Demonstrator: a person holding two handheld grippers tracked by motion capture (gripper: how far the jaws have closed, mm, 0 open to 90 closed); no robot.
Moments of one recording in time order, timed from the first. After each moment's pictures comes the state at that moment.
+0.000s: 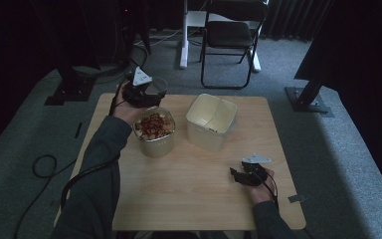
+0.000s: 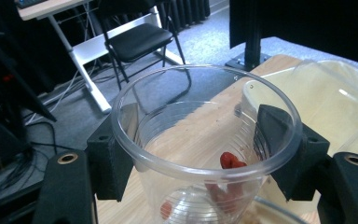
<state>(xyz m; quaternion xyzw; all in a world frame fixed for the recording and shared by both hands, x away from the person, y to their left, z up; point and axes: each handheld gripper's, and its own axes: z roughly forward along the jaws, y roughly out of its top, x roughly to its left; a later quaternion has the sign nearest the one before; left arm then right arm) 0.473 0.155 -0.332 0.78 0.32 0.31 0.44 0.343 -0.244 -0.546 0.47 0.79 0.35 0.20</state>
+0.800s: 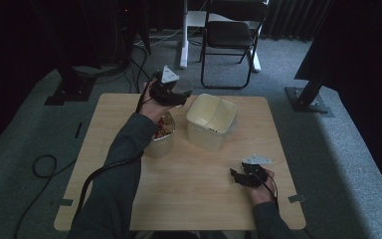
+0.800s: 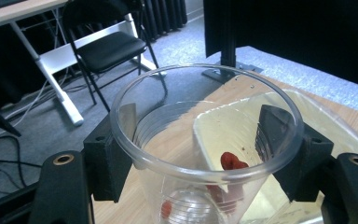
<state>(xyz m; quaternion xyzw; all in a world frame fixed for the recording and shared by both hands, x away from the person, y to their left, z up) 0.486 0.081 -0.335 0.79 0.30 0.27 0.46 0.340 -0.244 -0.546 0.47 0.79 0.35 0.20</state>
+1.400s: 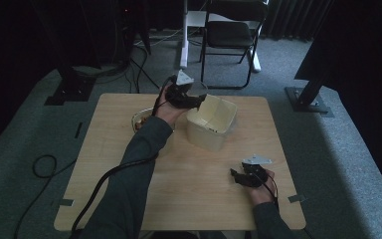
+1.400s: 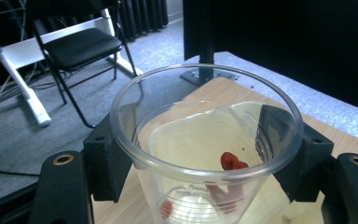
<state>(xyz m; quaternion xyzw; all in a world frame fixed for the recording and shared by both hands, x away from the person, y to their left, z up) 0.492 0.041 -0.349 0.79 0.30 0.23 0.48 0.339 -0.244 -0.546 0.47 0.79 0.35 0.20</state>
